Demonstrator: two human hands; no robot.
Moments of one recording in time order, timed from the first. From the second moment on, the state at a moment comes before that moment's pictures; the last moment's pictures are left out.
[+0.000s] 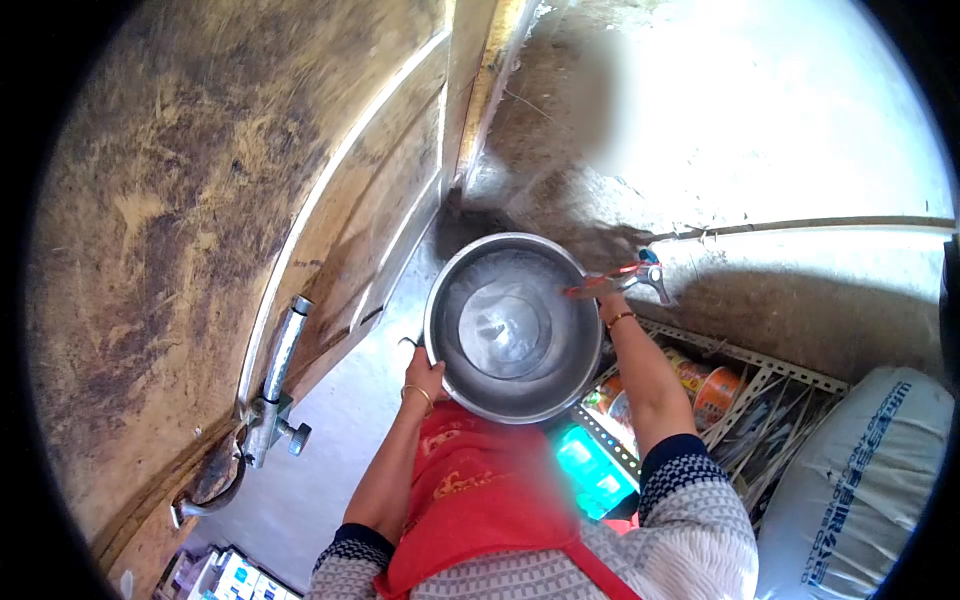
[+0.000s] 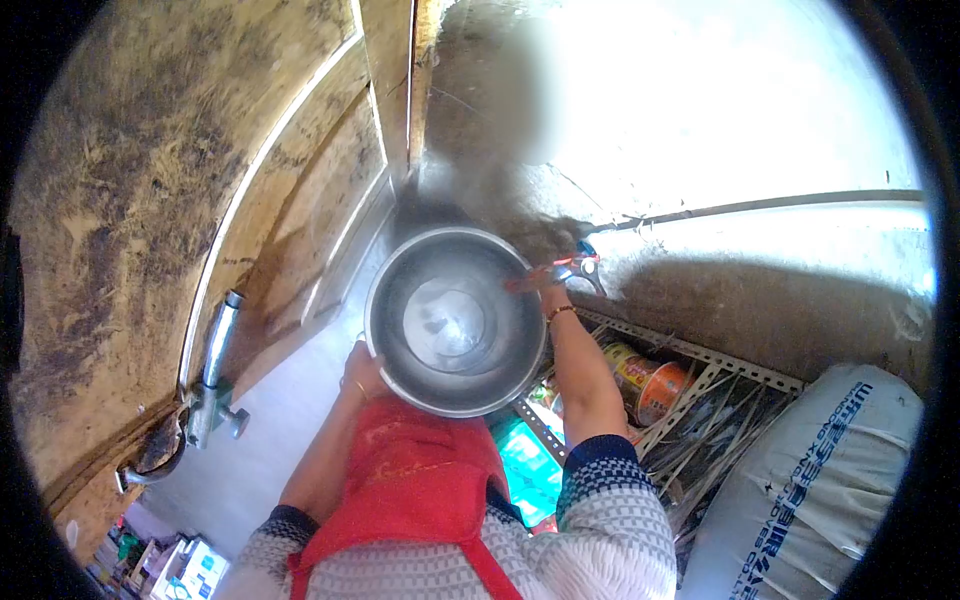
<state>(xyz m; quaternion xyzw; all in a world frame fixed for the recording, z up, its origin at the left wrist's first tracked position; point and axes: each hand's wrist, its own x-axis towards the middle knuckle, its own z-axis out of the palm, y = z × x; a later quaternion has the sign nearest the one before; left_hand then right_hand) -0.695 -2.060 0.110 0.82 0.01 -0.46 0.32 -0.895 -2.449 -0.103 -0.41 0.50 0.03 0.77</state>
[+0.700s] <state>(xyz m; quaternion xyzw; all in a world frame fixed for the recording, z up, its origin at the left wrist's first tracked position) -0.704 -2.046 0.093 0.83 -0.04 -0.45 0.33 -0.858 -2.419 0.002 -0.61 0.48 0.16 0.62</state>
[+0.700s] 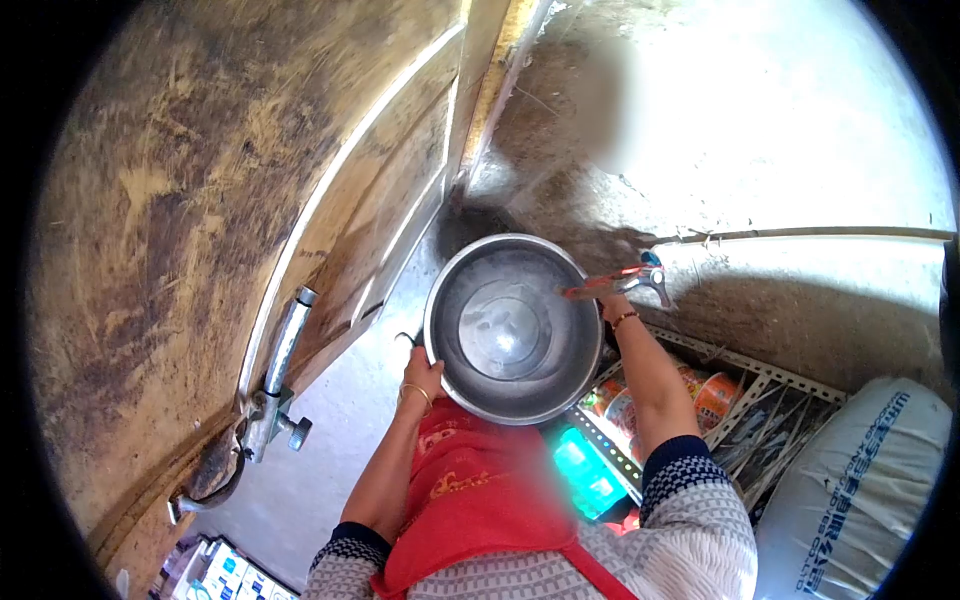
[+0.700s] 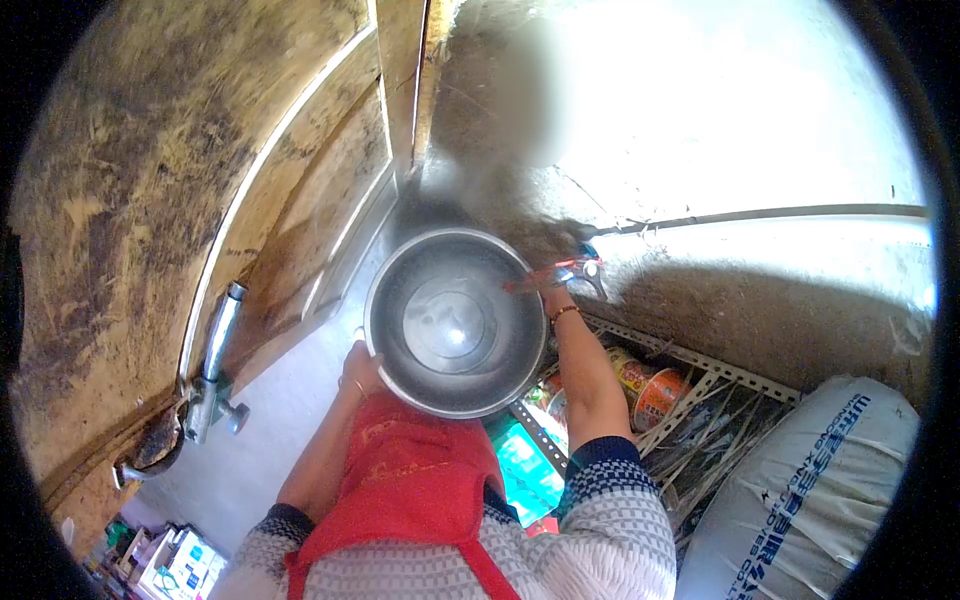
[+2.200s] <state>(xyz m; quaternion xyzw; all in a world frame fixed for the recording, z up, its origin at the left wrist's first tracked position) -0.699 -2.035 0.086 0.84 -0.05 -0.42 0.33 -0.857 -2.411 -0.001 -0.57 0.44 0.09 0.69</state>
